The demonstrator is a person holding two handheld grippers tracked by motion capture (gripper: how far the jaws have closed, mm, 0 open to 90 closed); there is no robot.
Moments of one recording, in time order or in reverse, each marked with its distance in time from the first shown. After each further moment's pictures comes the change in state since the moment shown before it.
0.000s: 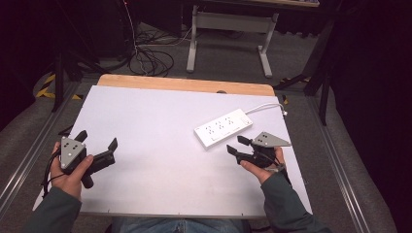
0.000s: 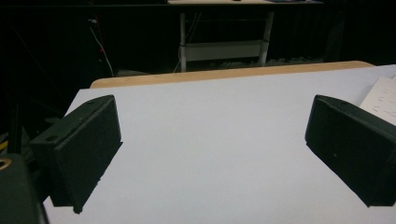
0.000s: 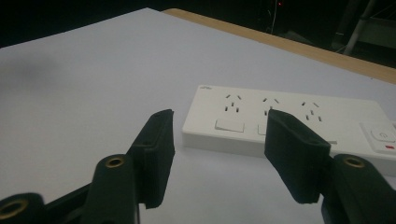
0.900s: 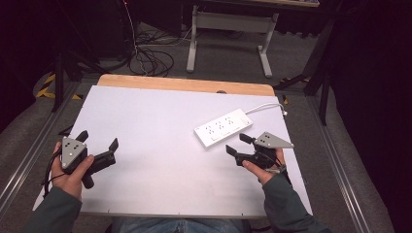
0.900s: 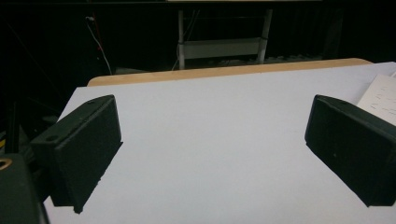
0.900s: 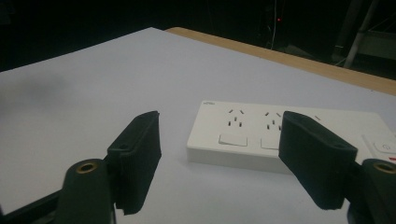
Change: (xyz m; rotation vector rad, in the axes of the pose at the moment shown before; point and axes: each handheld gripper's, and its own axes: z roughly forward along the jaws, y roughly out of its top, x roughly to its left) left arm -0.001 0.000 0.001 0.009 -0.006 0.000; right arm 0.001 0.001 -0.001 -0.062 0.011 0.022
